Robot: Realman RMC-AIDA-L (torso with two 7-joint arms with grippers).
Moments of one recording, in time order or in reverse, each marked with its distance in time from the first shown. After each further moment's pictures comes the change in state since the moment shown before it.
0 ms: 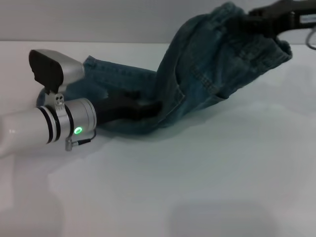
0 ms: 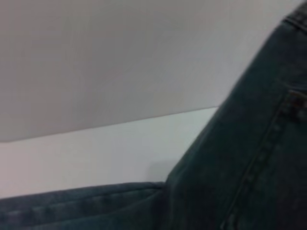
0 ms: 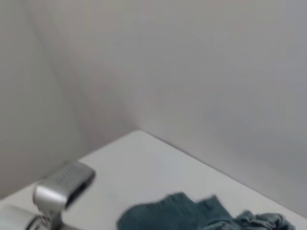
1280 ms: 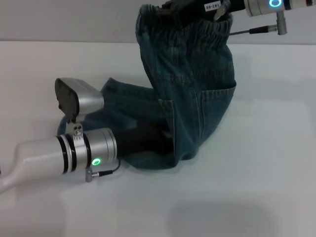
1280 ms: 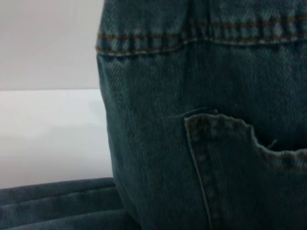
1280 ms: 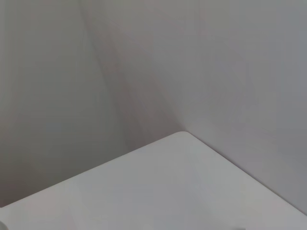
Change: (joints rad) left arm -0.021 0.001 -0.016 -0.208 0.003 0.151 0.099; right arm 0.262 0.038 -0.159 0.283 0.002 0.230 -0.048
